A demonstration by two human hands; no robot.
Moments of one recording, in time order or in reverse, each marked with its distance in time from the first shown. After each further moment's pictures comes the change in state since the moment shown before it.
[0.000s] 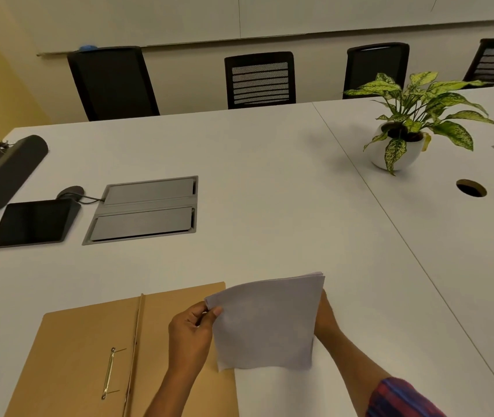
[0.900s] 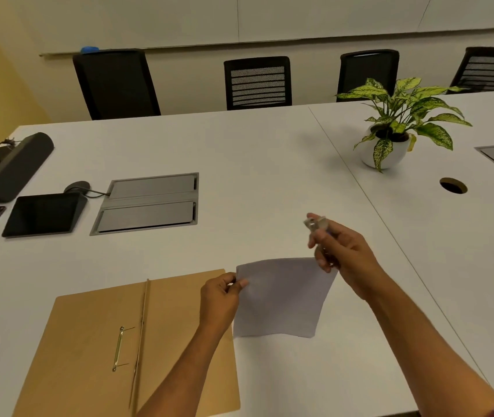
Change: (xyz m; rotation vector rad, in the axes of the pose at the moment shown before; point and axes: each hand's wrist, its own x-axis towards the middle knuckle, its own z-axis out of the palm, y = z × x) left_hand -0.010 0.022 0.033 0.092 -0.120 0.017; right_hand -0.130 -0.196 -0.092 0.273 -0.242 -0.386
